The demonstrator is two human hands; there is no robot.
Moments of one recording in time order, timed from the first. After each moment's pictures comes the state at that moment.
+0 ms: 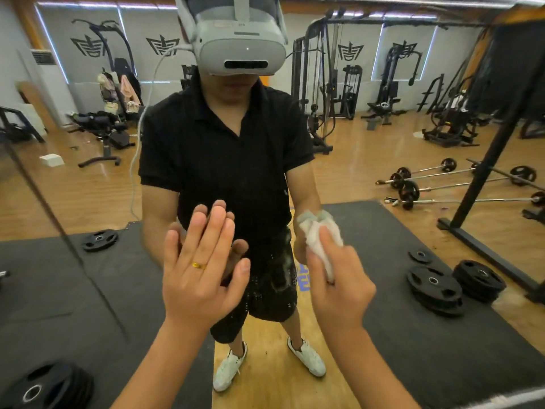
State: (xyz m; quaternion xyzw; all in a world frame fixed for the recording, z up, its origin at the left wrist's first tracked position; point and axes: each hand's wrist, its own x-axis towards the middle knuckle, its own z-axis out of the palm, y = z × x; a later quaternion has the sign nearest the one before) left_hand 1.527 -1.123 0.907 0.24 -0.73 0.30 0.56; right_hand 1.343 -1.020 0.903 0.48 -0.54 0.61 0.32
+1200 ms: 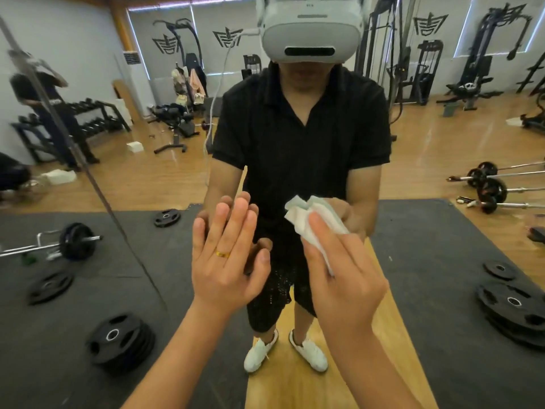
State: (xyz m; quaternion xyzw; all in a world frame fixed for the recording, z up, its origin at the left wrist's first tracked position) left_hand 1.528 -1.124 0.905 0.26 -0.72 0.34 0.54; right_hand 1.368 -1.031 0.916 0.54 -0.50 0.62 0.27
